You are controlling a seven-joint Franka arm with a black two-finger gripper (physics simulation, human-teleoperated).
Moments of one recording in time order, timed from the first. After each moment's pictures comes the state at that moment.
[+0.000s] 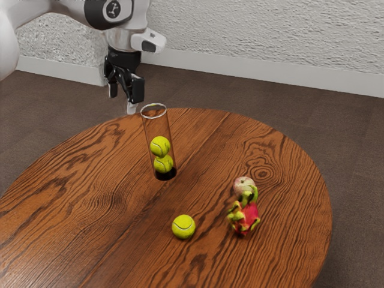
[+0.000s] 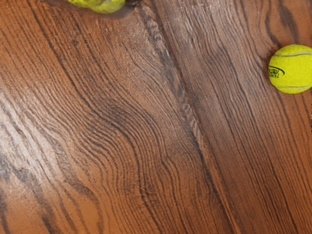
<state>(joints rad) 0.07 0.20 -0.26 -1.33 0.24 1.35 0.25</state>
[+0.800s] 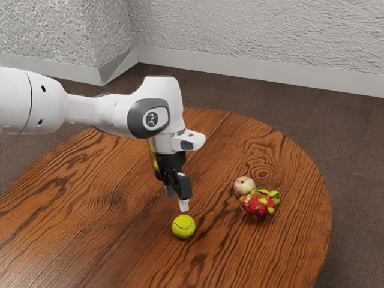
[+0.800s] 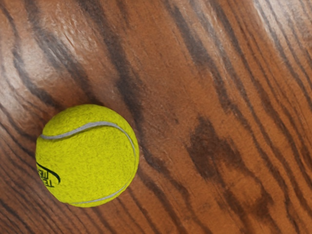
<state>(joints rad) 0.01 0.25 -0.27 -1.92 -0.17 1.94 0.38</state>
